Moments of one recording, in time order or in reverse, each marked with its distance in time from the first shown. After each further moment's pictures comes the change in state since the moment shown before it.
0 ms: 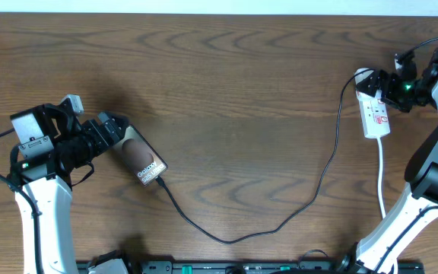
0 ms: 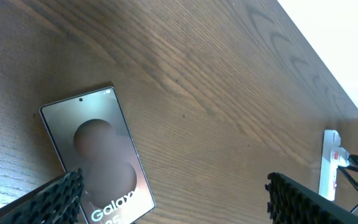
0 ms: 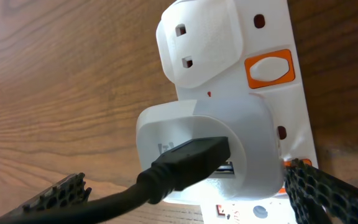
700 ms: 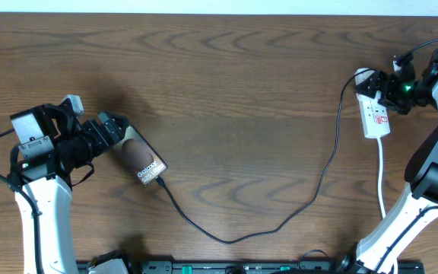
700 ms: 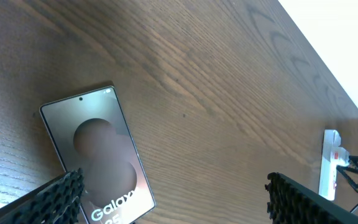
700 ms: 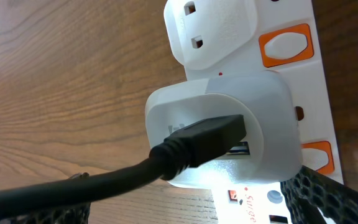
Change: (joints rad) left arm 0.000 0.000 0.000 -0.003 0.000 0.000; right arm 0.000 0.000 0.006 -0.049 -0.019 0.001
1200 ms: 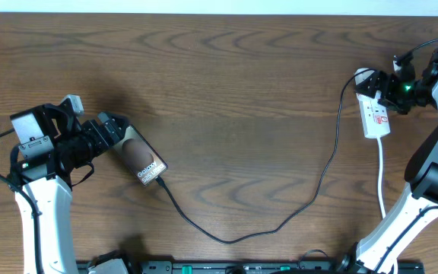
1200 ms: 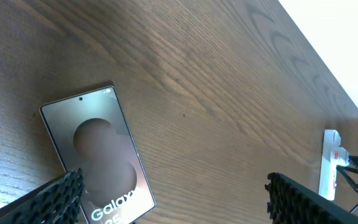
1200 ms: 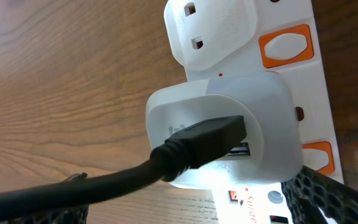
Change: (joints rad) left arm 0.000 0.000 0.000 0.000 0.000 0.000; right arm 0.000 0.000 0.004 -0.003 0.001 0.006
